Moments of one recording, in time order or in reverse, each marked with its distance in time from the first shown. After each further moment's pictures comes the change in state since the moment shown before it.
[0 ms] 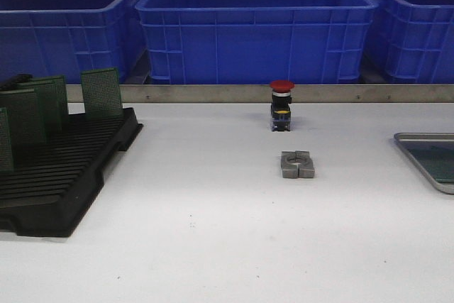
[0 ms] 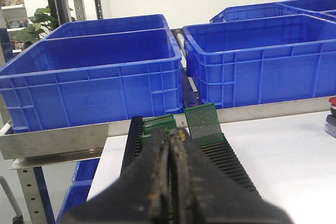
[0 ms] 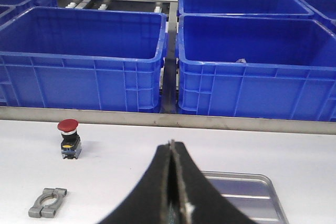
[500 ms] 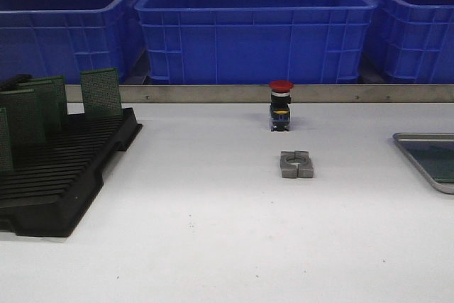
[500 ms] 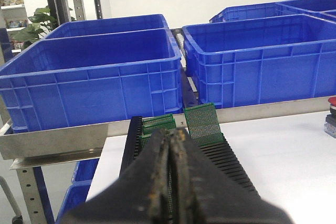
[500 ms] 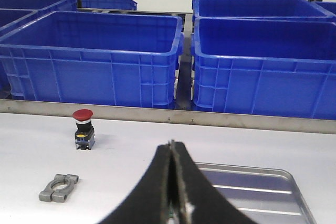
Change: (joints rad) left arm 0.000 0.000 0.000 0.000 0.000 0.000; right arm 0.080 -0.179 0.226 -0.103 -0.107 0.102
